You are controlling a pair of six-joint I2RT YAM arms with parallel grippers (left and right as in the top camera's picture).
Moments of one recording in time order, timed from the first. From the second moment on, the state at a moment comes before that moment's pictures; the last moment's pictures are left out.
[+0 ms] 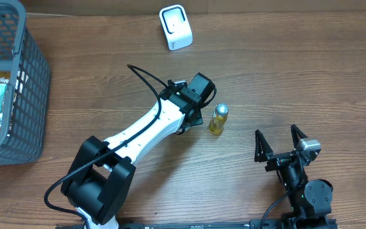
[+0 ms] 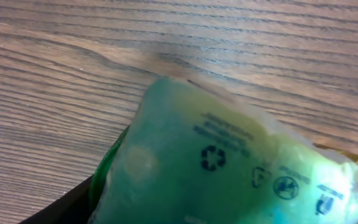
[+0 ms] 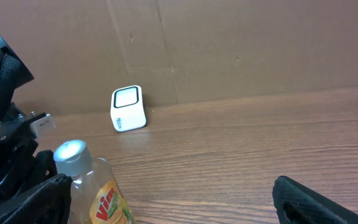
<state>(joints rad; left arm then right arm) -0.66 1.87 1.35 -0.81 -0.21 -0.85 0.13 0.01 0.02 -0.03 -0.06 0.19</state>
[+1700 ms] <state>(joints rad) 0.50 1.81 2.39 -1.27 -0.29 -0.15 0.13 0.01 0.02 -0.03 -0.06 0.19</state>
